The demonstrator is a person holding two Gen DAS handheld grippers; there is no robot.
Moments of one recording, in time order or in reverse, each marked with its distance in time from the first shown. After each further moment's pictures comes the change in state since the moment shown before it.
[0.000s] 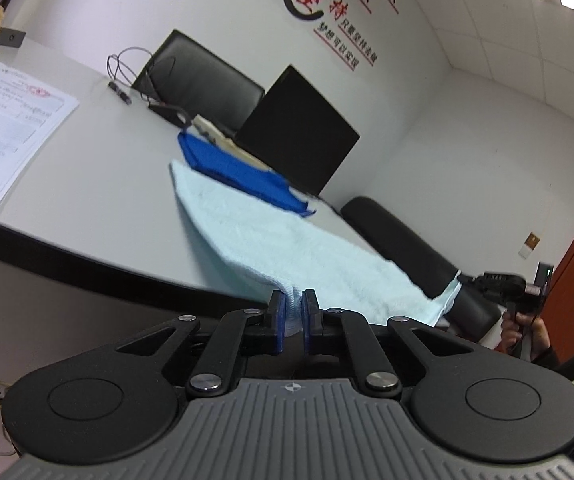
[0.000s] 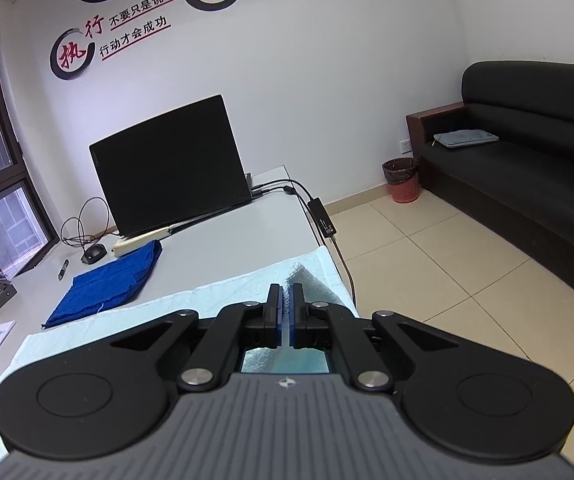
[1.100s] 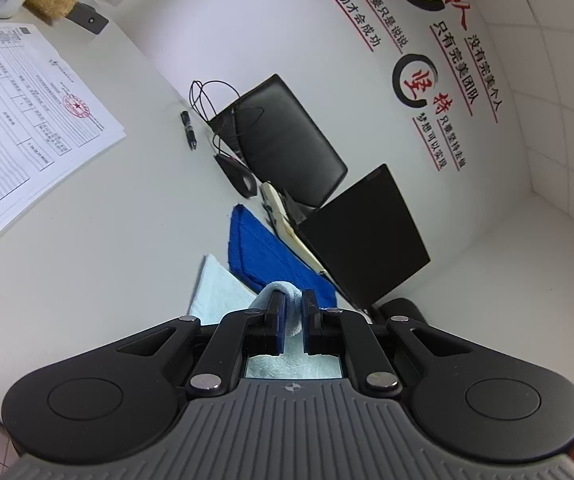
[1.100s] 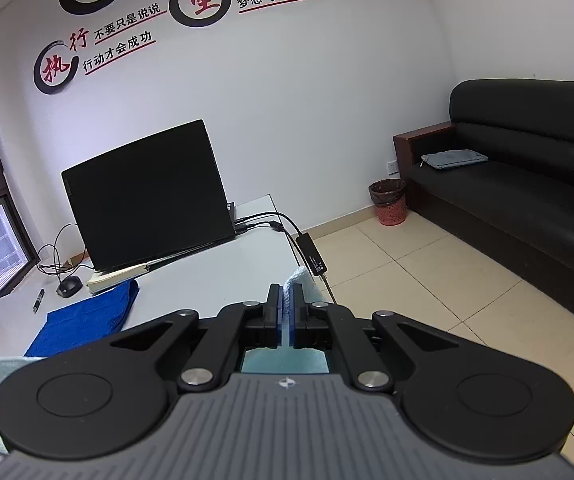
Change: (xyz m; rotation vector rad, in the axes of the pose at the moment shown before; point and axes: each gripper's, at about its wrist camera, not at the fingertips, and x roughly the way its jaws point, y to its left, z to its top) left arm 0.083 0.031 0.084 -0.316 -0.163 0.191; right arm 0.066 0.011 0.039 -0.017 -0.045 -0.064
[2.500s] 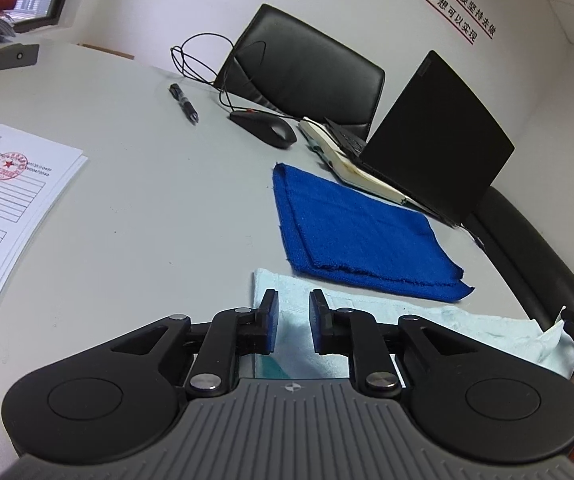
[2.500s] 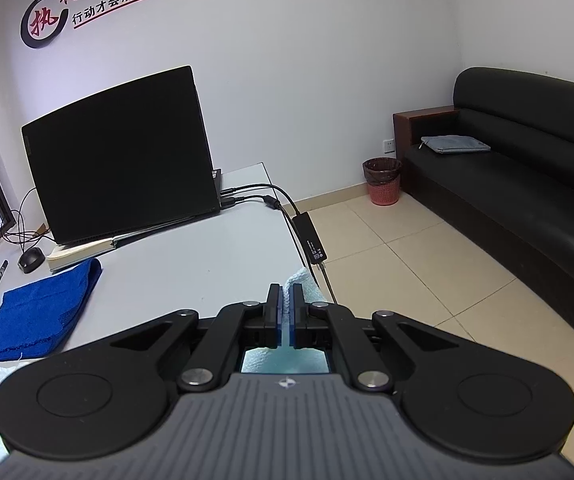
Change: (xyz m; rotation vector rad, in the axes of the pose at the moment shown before) left arm 0.103 -0.001 0.022 0.361 0.218 0.208; right arm 0.092 0.018 0.005 -0.063 0.099 -0.047
